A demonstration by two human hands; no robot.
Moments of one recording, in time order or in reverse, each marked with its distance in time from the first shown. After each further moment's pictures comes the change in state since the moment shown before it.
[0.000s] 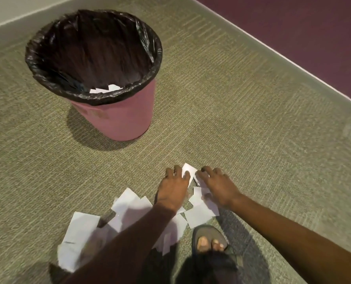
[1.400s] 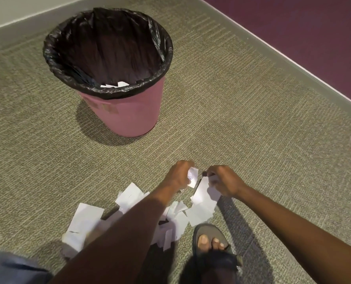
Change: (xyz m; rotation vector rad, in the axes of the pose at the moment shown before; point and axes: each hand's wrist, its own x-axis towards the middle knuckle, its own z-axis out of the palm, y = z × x) left_hand 0.040 -0.017 -0.005 -0.594 -0.076 -0.030; right_hand 0.006 0.016 -0.027 0.489 -0.006 0.070
